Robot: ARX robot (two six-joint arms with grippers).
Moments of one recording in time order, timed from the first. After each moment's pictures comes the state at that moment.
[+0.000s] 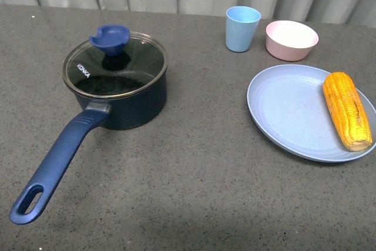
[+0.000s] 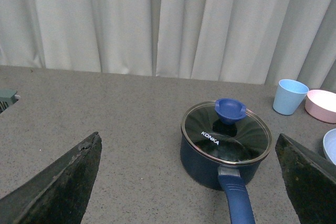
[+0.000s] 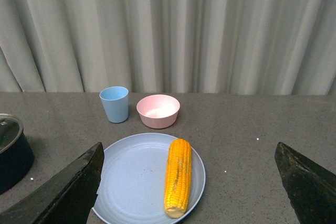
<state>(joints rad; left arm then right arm) 0.00 0.01 0.02 0.00 0.00 -0.01 0.00 0.00 0.01 0.00 0.00 0.00</state>
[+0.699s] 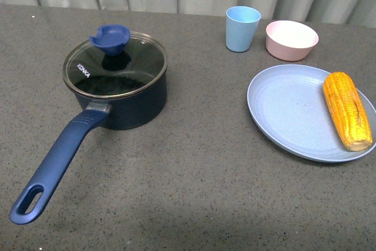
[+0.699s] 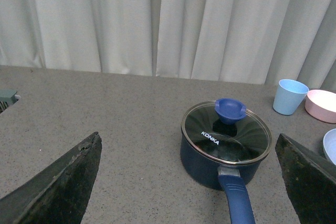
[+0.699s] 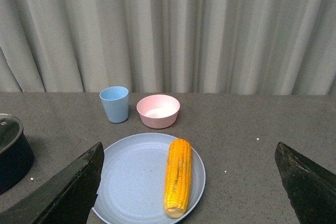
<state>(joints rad) 0.00 0.01 0.02 0.00 0.00 -0.01 0.00 0.00 0.01 0.00 0.00 0.00</state>
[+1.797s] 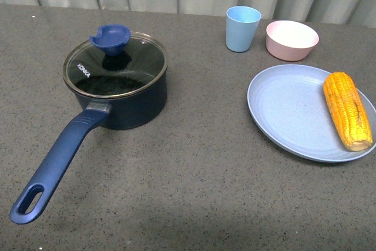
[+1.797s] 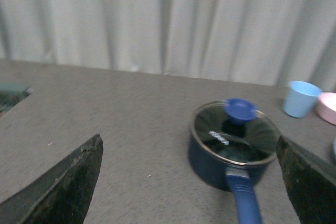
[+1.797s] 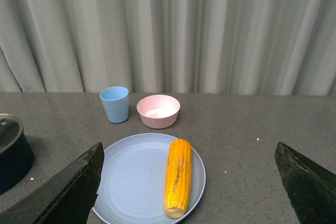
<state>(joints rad) -0.03 0.02 0.02 -0.03 -0.10 -0.03 0.00 0.00 0.01 0.00 0.00 0.00</state>
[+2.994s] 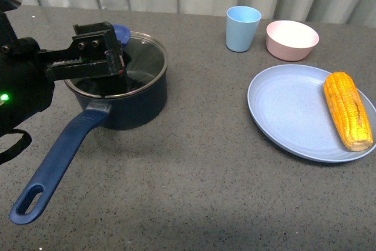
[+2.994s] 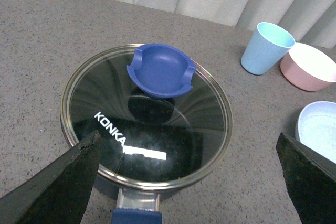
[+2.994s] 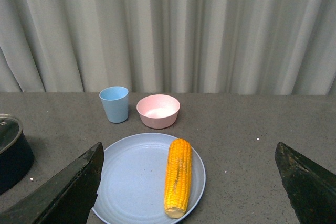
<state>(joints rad) -0.38 1.79 0.41 1.14 -0.22 -0.27 0.00 0.00 0.01 0.00 0.00 0.00</state>
